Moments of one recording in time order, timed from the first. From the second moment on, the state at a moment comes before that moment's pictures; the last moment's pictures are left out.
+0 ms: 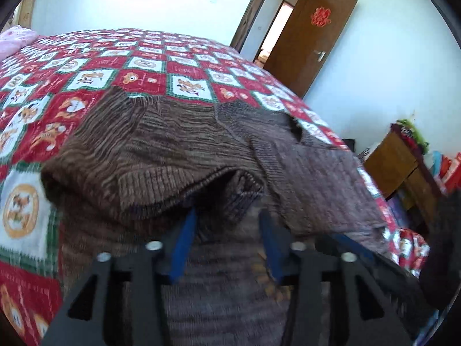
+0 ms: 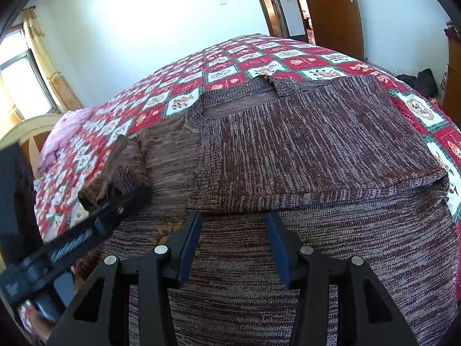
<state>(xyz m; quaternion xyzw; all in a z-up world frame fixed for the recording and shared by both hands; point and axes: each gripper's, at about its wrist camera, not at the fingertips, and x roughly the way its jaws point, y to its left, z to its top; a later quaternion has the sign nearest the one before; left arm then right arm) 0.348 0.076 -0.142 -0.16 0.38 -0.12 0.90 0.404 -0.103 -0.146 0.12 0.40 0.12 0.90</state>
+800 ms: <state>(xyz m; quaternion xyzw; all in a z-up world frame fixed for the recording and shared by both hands) 0.306 0.161 -0.163 -0.28 0.32 0.06 0.90 0.462 0.033 -0.125 -0.20 0.40 0.37 0.81</state>
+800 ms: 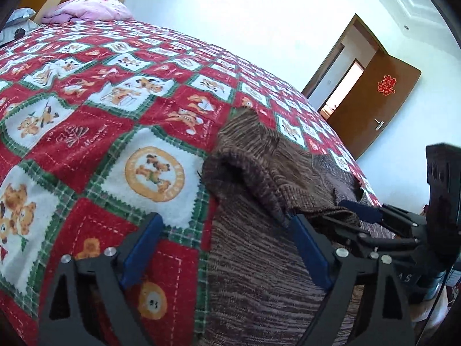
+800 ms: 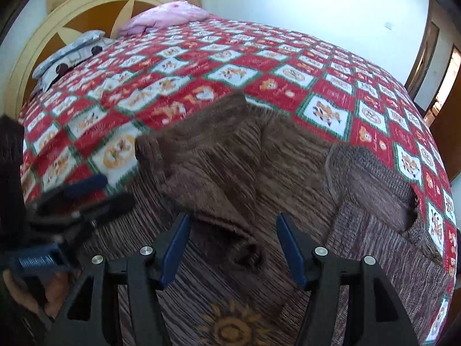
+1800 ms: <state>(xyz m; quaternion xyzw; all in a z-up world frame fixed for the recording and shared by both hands) 0.309 0.154 -0.162 -0.26 0.32 0.06 0.91 0.462 -0.087 -0.110 0.08 0.39 0.21 0.89</state>
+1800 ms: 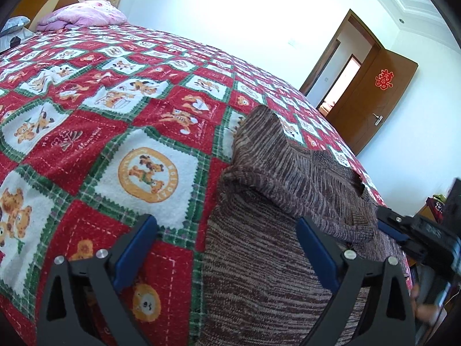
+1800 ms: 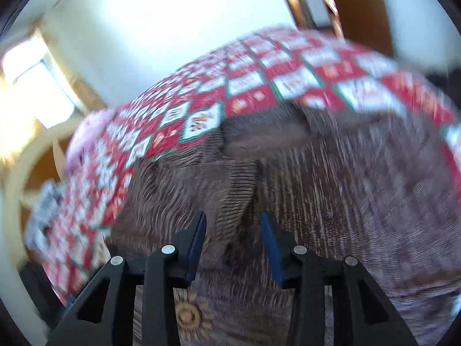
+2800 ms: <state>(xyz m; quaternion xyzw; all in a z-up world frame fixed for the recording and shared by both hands) 0.257 0.154 -0.140 -0.16 0.42 0.01 0.90 0.256 -0.167 -0.077 0.04 0.39 0.13 0.91</state>
